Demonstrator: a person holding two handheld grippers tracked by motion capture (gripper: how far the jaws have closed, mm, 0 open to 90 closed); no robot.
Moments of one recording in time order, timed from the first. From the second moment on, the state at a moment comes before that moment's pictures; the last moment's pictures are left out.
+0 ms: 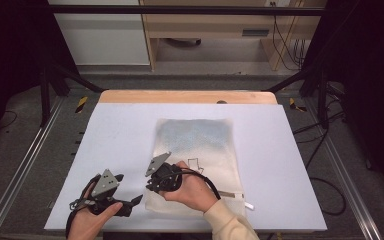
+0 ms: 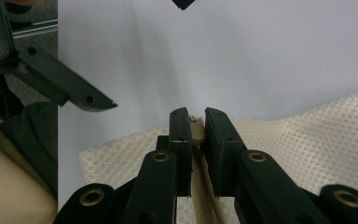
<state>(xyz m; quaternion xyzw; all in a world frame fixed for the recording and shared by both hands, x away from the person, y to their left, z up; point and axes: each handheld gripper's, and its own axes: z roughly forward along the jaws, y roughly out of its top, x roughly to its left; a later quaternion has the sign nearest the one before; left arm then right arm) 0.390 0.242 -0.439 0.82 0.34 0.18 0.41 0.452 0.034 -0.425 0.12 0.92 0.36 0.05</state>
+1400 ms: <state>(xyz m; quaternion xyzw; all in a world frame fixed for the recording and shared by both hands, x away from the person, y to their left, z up) 0.401 0.208 -0.456 0.84 0.34 0.14 0.40 0.450 0.033 -0.419 0.12 0.92 0.37 0.06</state>
